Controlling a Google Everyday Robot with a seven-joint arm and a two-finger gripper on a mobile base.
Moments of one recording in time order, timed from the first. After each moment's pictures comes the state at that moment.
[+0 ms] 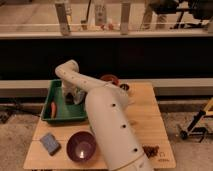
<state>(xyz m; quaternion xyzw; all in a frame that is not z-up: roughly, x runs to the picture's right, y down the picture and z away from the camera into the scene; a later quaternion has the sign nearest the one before) -0.237 0.022 0.986 -0.15 -0.26 -0.67 0.67</state>
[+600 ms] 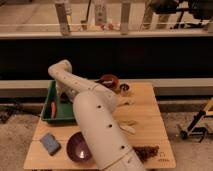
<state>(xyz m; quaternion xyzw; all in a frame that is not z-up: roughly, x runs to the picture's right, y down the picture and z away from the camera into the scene) -0.284 0.026 0.992 -0.16 -0.27 -0.69 0.65</state>
